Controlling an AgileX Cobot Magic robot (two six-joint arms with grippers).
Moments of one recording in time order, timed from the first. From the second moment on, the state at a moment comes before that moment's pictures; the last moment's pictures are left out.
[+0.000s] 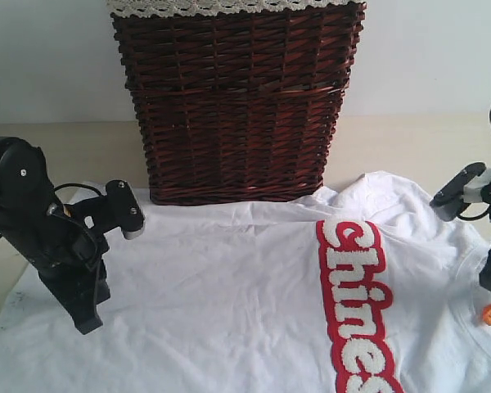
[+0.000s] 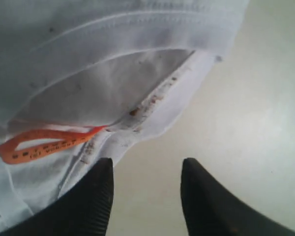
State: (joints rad) left arm -0.41 1.84 -0.91 -0.17 0.57 0.84; right arm 0.09 1.84 -1.01 -0.39 0.99 -0.27
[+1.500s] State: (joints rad) left arm -0.41 1.84 -0.91 -0.16 0.53 0.91; right arm 0.09 1.81 -1.01 -0.29 0.87 -0.95
